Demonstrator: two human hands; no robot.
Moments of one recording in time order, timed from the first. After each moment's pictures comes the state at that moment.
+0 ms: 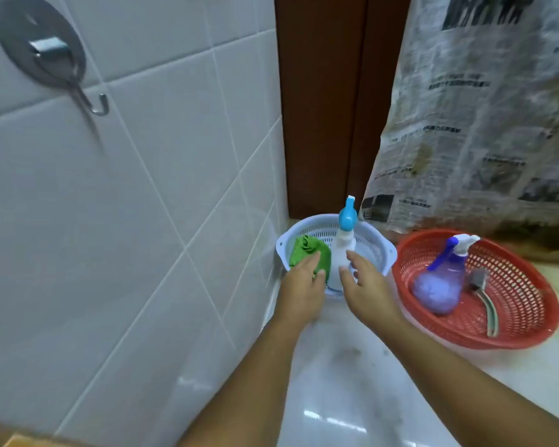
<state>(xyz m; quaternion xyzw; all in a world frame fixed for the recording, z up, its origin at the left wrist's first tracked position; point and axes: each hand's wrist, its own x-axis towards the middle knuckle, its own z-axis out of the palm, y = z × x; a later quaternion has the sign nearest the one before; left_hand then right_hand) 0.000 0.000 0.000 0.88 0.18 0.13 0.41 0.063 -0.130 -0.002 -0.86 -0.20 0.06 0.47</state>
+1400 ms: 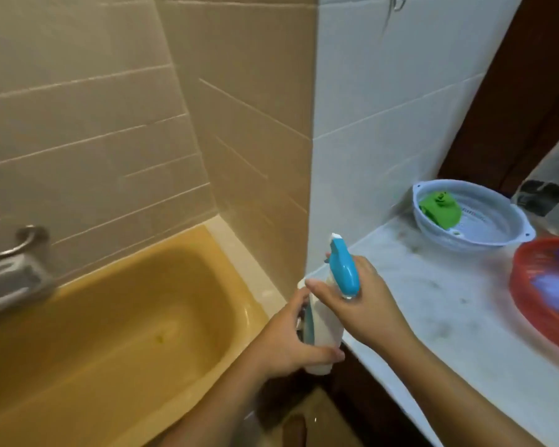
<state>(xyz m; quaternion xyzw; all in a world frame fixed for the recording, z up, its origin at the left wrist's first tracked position) -0.376 -0.177 -0.007 0.72 0.37 0.16 0.56 -0.214 -0.225 0.050 -0.68 -0.53 0.24 0.44</state>
